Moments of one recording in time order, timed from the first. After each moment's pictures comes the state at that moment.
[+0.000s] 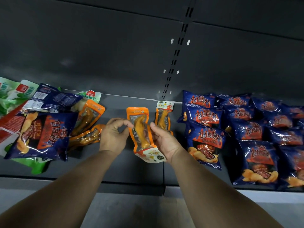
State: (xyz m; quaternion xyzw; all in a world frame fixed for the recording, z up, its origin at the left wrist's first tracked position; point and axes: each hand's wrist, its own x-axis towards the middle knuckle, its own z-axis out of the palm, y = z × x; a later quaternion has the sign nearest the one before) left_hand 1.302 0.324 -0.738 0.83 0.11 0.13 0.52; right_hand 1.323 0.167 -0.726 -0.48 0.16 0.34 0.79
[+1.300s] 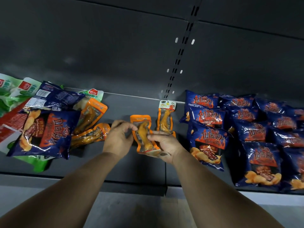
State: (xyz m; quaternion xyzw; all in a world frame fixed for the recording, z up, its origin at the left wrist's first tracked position) left_hand 1.299 0.324 -0.742 0.89 0.08 0.05 0.44; right_hand 1.327 0.170 -0.739 -0.57 0.19 0.30 0.74
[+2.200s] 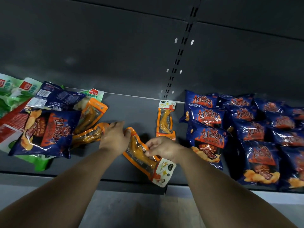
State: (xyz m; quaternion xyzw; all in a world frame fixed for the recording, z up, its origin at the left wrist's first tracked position) left_hand 1.306 0.332 -0.735 0.94 0.16 -0.09 0.30; right_hand 1.326 0.159 -0.739 -0.79 -0.03 0.41 0.46
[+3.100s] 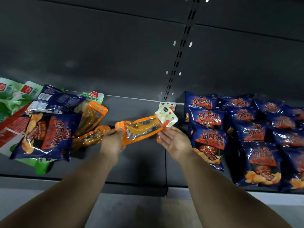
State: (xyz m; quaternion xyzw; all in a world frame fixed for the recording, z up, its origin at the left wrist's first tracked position) left_hand 1.308 0.326 -0.743 0.57 0.42 -0.02 0.71; right_hand 1.337 0.149 -0.739 -0.48 0.28 0.17 0.81
